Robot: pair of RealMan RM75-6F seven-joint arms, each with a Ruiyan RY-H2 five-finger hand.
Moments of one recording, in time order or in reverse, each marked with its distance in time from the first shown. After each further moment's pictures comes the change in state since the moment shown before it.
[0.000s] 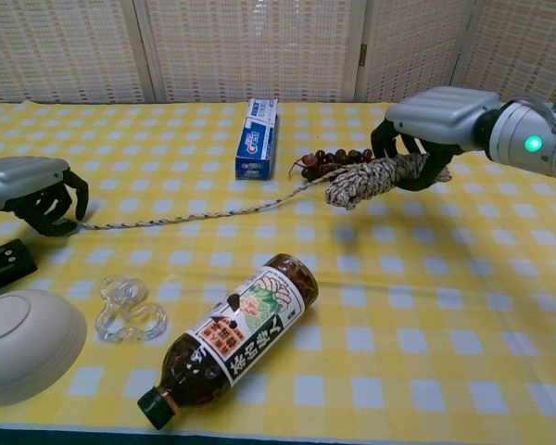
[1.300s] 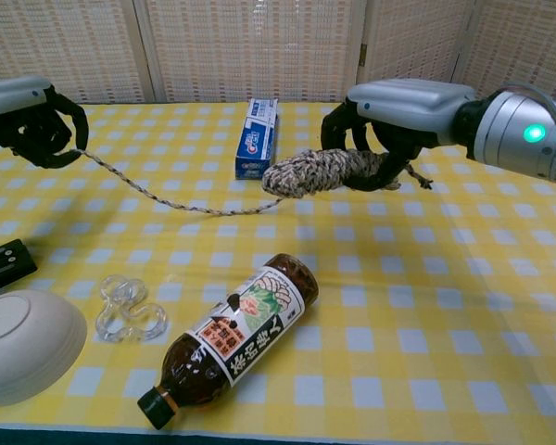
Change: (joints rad) left arm 0.006 0.238 -0.077 -0.323 0.087 0.089 -0.204; right arm -0.010 0.024 0.014 -0.159 -0.206 0.060 0.294
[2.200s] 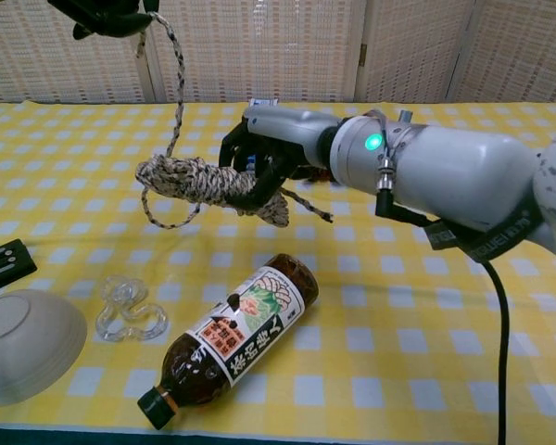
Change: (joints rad) left arm -0.094 0.212 -0.129 -0.462 -0.057 0.024 -0.046; right arm 0.162 -0.252 0.185 -0.059 0.579 -0.052 -0.208
